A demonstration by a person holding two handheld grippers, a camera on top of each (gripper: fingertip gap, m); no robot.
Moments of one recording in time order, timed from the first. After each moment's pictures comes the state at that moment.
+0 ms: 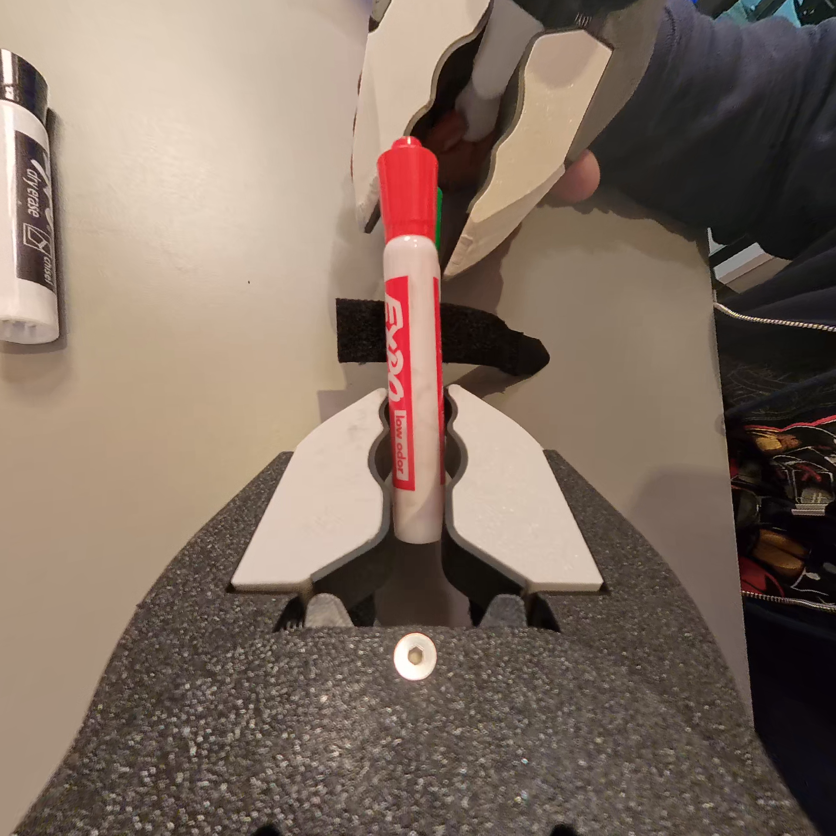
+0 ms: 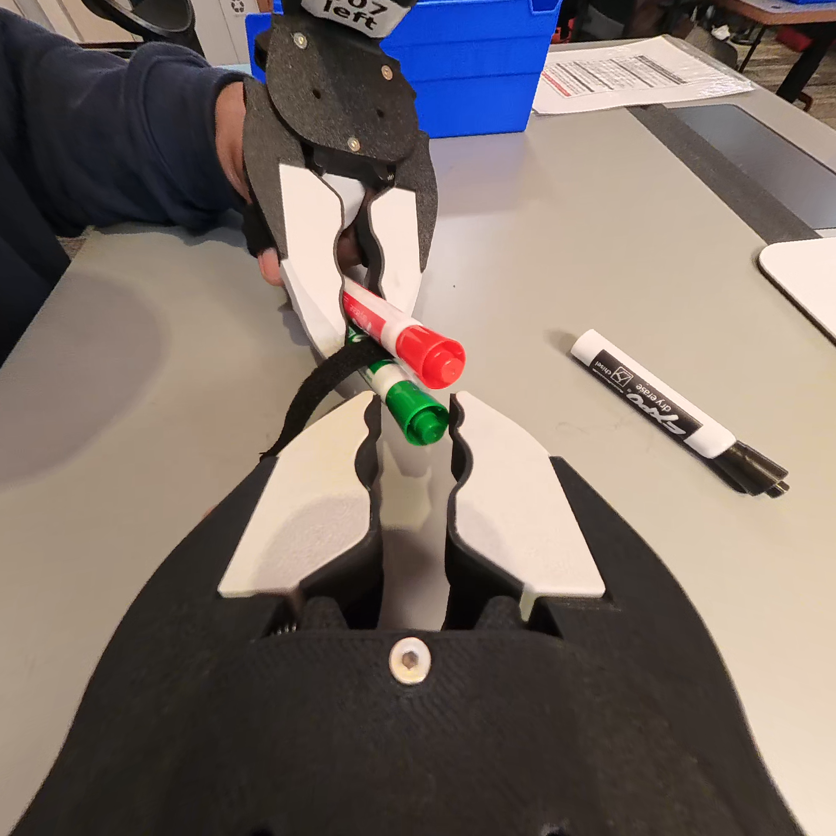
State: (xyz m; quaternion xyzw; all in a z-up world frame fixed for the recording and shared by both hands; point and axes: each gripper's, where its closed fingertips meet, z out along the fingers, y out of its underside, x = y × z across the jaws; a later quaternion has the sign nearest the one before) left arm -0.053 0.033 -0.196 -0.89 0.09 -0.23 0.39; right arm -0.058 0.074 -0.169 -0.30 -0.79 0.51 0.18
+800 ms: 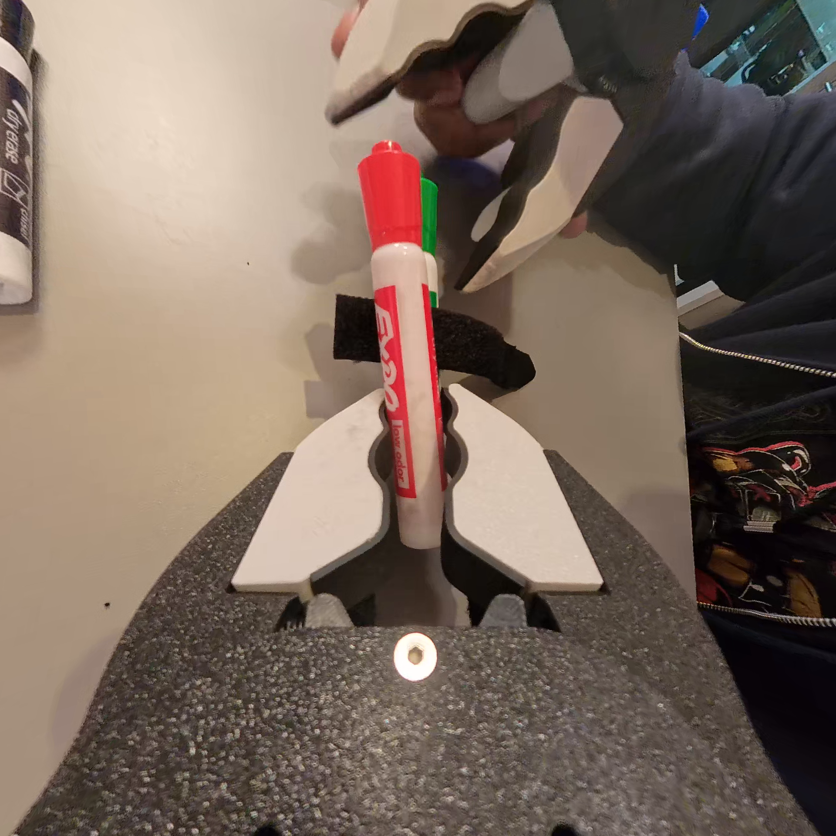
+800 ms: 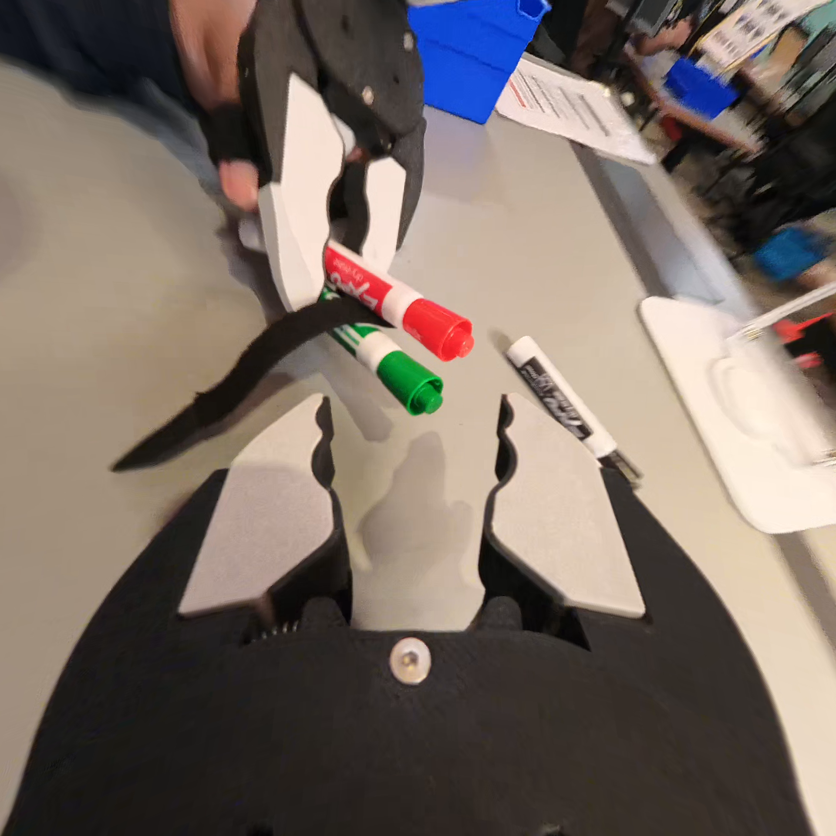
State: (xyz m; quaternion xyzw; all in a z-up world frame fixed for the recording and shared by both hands) left arm -0.053 0.034 -0.198 -0.88 0.04 -0.28 0.38; right arm -0.059 0.087 -0.171 -0.24 -0.82 0.42 0.30
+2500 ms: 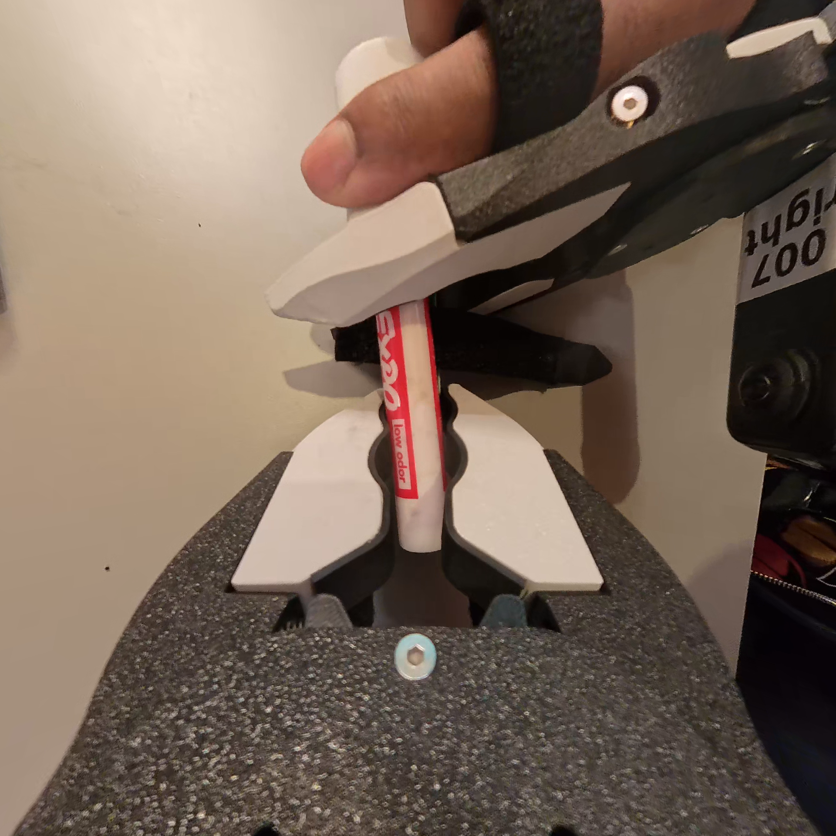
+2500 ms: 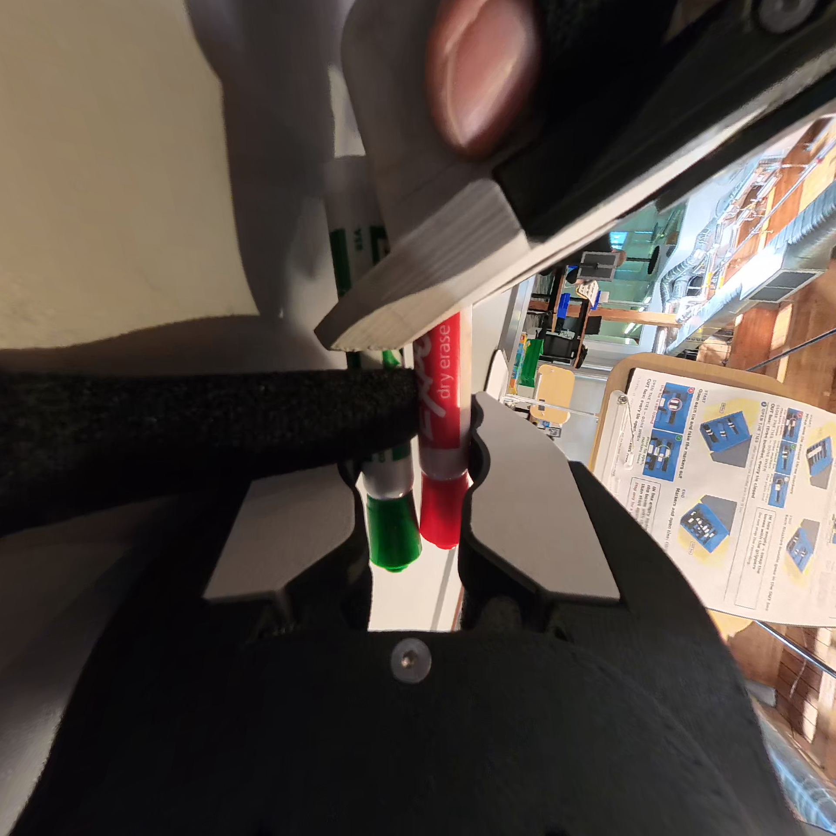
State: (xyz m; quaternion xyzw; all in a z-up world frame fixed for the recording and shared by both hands) left arm -0.039 0.021 -0.211 -0.93 0.10 -0.17 0.30; right arm -0.081 0.048 -0.203 0.02 -0.84 0.02 0.55
